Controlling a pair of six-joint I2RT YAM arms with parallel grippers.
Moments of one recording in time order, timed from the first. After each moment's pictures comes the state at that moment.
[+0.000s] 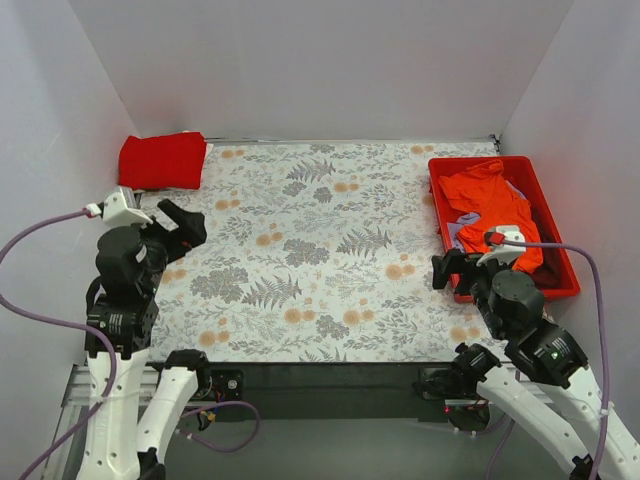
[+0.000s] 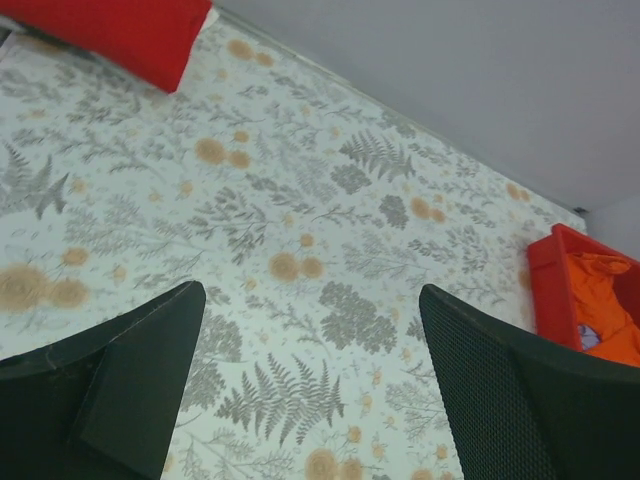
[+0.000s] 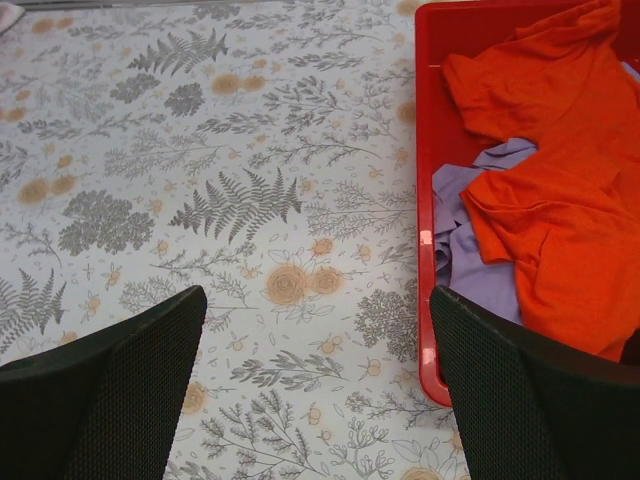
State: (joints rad) left arm -0.05 0.68 1.08 -0.62 -0.05 -0.52; right arm 0.67 0.39 0.75 -0.65 0.46 0.26
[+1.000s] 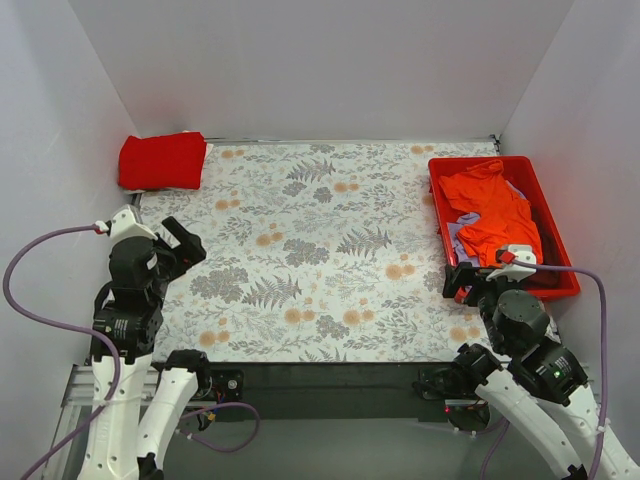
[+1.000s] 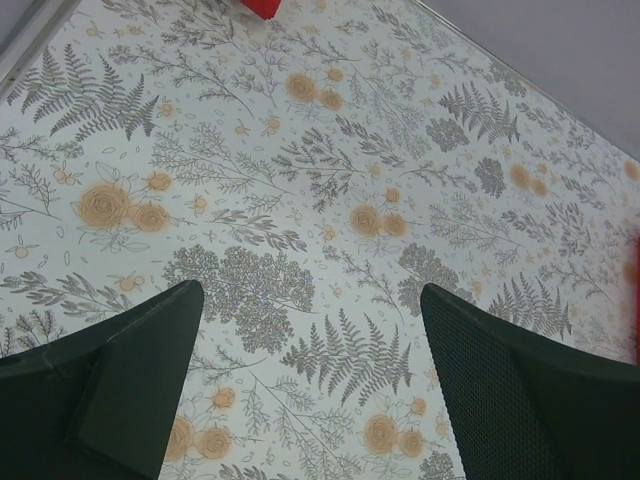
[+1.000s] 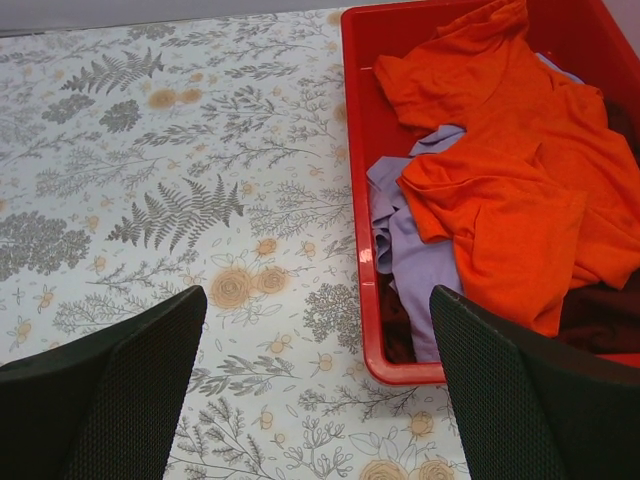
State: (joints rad) left arm -0.08 0.59 0.97 -0.81 -0.22 -0.52; right arm 0.67 0.17 0.62 -0.68 0.59 0.23
